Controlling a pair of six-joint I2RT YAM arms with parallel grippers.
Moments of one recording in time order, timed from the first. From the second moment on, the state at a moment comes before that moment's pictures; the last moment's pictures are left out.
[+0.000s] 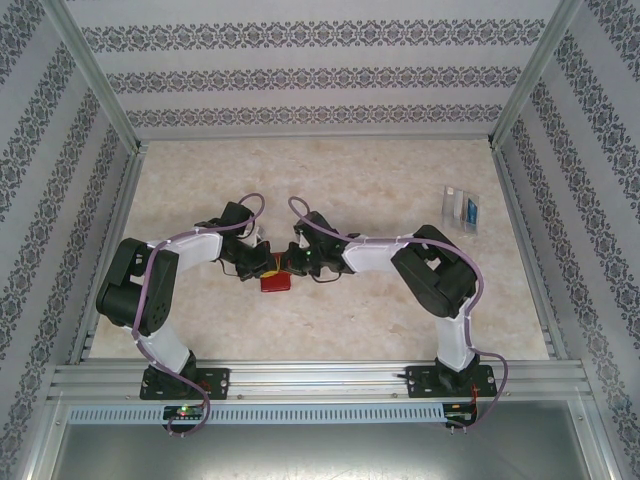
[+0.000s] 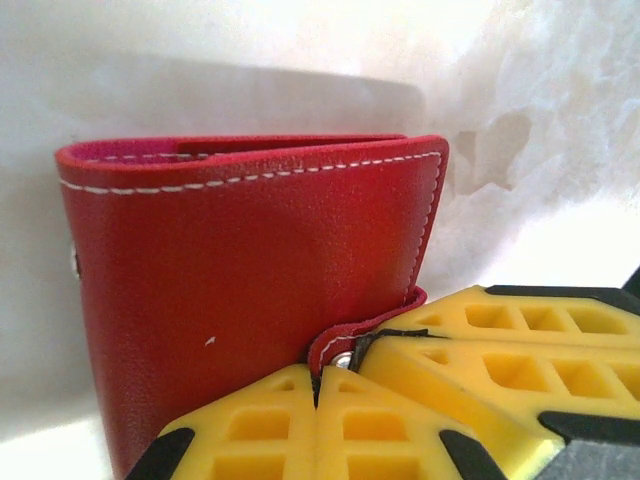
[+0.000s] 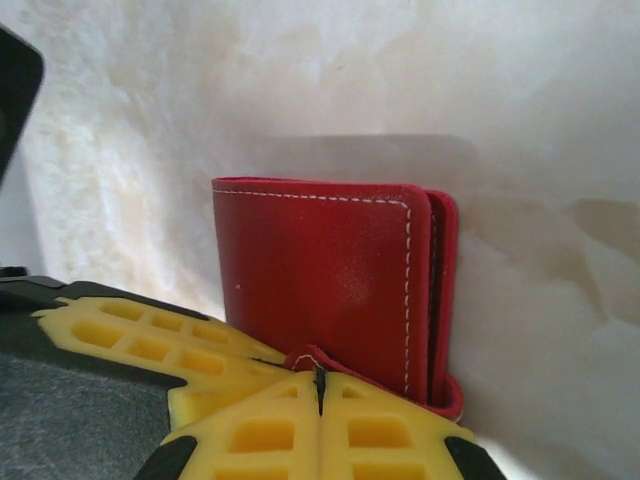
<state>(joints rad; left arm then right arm) -0.28 1.70 0.89 -0.46 0.57 -0.63 0.79 1.99 1.15 -0.03 -0.41 0.96</state>
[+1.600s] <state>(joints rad) -0.18 0.85 0.39 -0.08 -0.28 -0.10 0.51 0.75 0.52 -0.08 0.47 0.15</state>
